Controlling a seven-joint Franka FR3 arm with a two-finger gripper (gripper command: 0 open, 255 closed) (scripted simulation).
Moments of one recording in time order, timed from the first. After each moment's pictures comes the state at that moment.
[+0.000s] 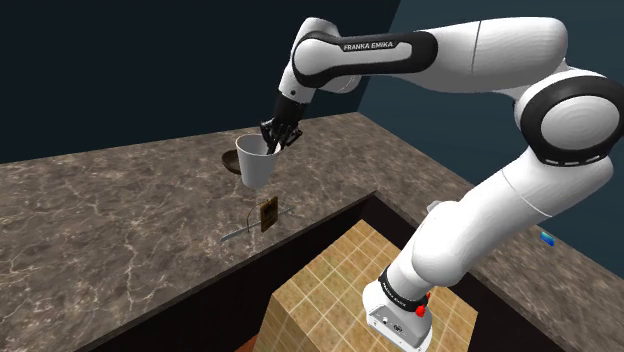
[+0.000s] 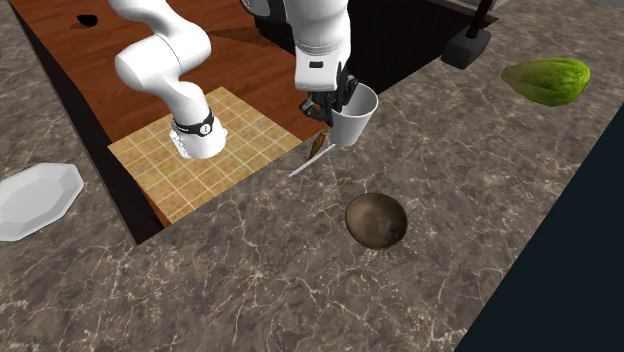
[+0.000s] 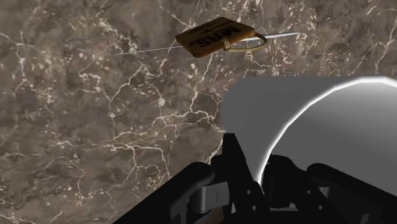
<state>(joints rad) 0.10 -0.23 0.06 -2.23 0.26 2.00 0.27</state>
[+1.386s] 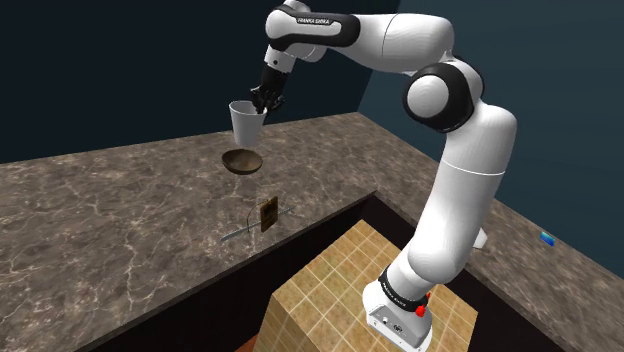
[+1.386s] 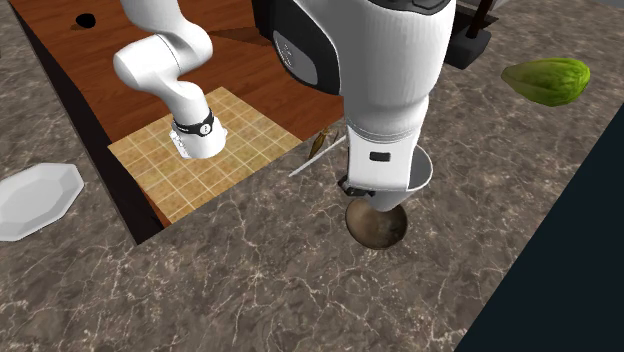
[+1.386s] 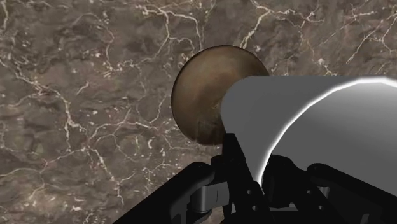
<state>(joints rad) 0.00 0.30 -0.04 -1.55 0.24 1.82 0.12</state>
